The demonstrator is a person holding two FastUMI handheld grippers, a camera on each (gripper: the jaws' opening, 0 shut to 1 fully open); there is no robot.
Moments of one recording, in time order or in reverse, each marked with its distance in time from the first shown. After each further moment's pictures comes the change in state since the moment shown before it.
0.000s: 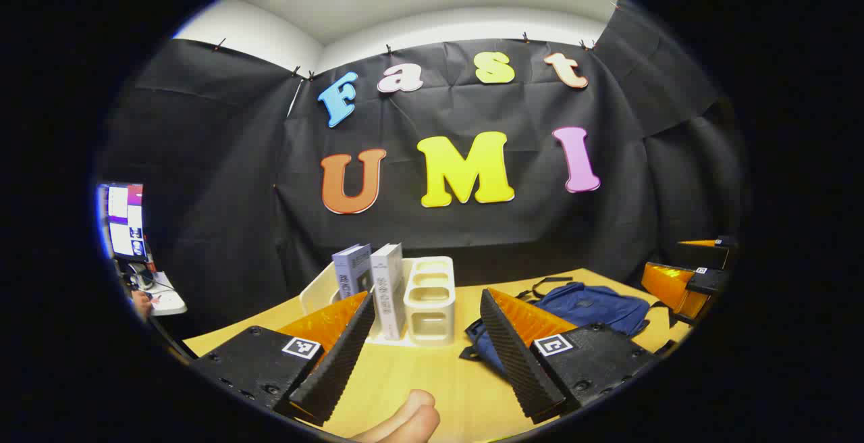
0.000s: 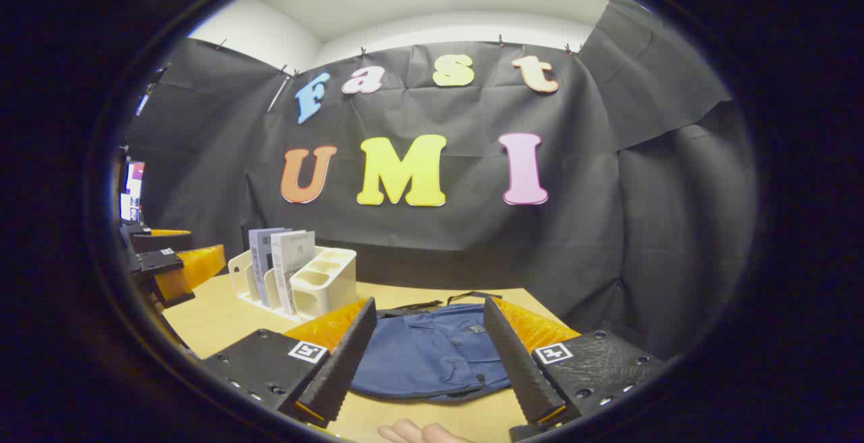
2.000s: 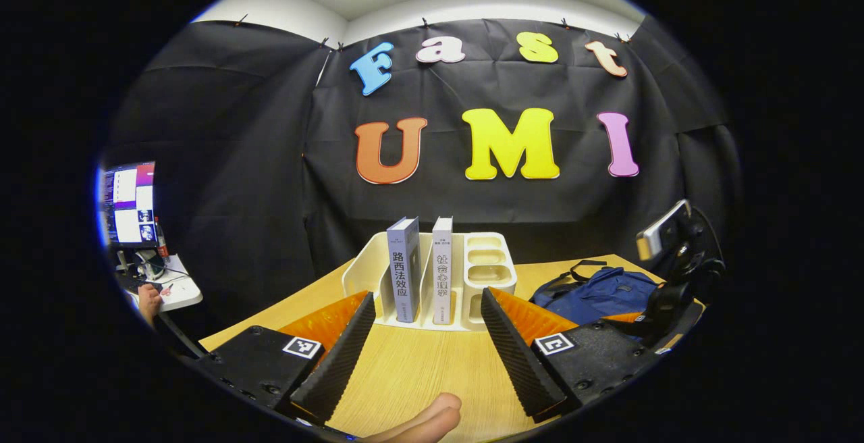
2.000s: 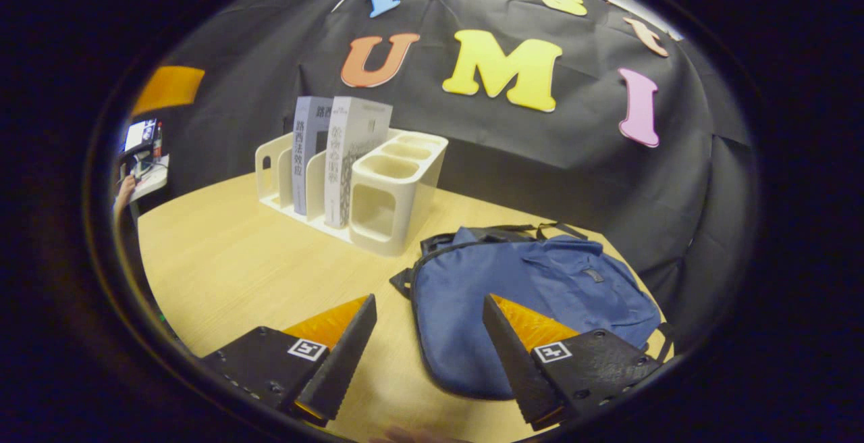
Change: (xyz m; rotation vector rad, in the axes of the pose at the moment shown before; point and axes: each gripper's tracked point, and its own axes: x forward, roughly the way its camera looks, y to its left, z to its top) left arm 0.021 0.085 -0.021 -0.055 0.090 0.073; right arm 0.101 0.159 -0.156 -0.232 0.455 0.164
